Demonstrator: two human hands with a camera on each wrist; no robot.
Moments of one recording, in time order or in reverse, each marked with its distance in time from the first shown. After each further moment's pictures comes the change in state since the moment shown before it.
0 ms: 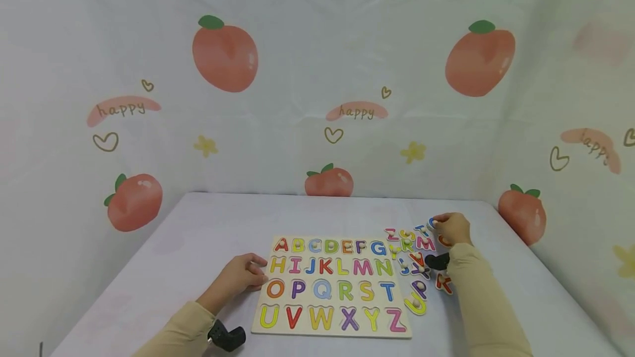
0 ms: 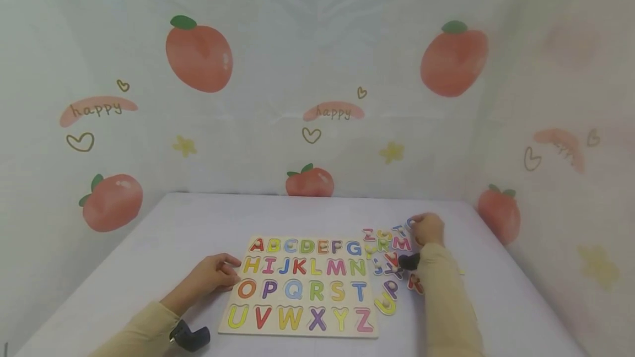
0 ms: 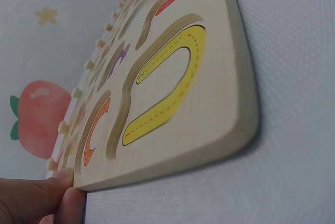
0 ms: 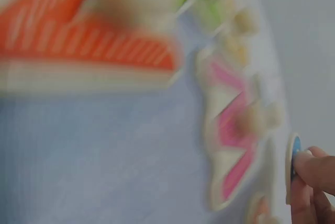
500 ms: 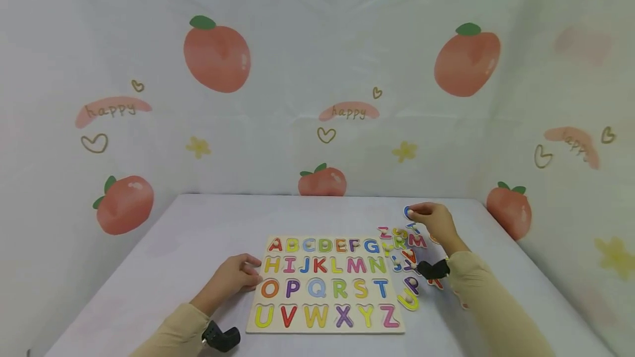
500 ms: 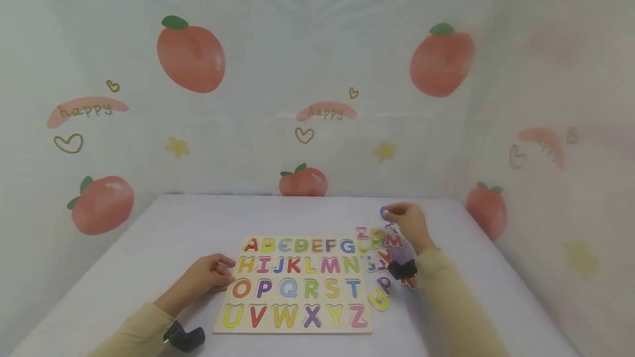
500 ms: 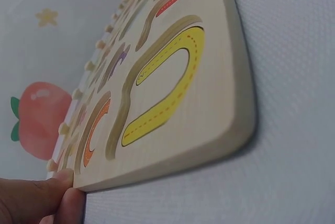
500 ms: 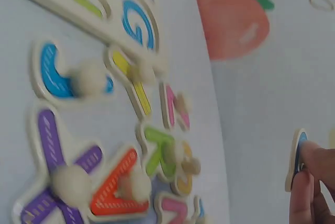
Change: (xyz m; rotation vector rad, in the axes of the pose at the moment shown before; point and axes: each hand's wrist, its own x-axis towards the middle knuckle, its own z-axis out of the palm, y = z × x) left_hand 0.001 -0.001 0.000 -0.007 -0.010 -0.001; right_hand -0.028 -0.035 0.002 0.143 -0.054 -0.182
